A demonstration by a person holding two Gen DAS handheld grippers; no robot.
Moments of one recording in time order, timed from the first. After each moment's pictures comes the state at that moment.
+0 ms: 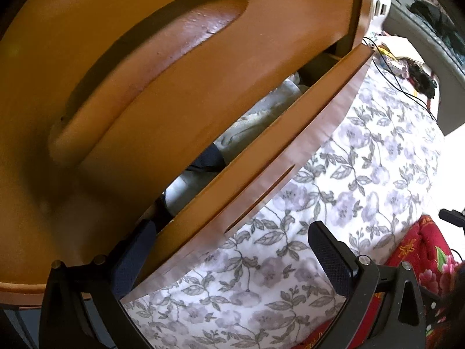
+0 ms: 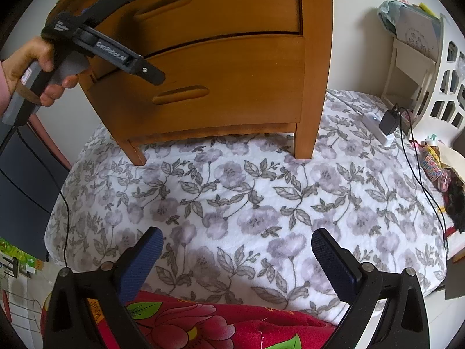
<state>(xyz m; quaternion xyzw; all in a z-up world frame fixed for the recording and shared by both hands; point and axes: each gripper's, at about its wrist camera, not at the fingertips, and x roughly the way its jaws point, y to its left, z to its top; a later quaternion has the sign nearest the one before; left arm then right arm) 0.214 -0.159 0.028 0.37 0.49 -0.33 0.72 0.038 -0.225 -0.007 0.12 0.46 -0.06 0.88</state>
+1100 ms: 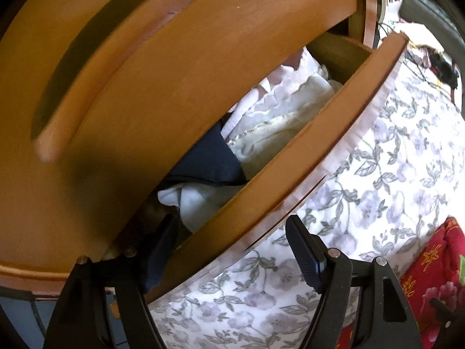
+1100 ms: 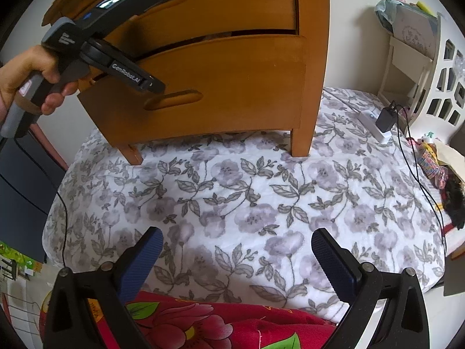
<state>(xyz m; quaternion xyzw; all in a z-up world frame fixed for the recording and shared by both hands) 0.216 -0.164 0.015 0.40 0.47 -0.27 0.74 0.037 -0.225 -0.007 0.12 0.46 -0.08 0.87</state>
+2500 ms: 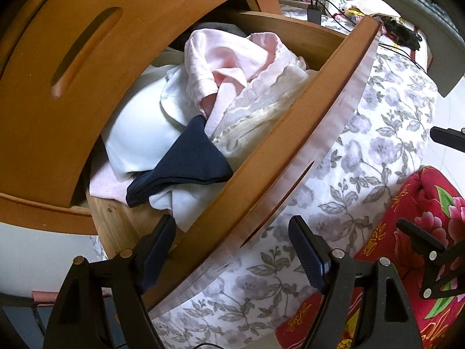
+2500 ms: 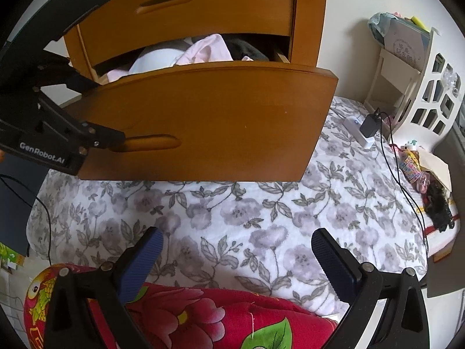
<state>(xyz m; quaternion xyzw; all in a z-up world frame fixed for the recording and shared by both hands) 0.166 -0.168 0.037 0.43 0.46 -0.30 0.72 0.021 -0.214 -0.001 0.08 0.47 -0.11 0.87</state>
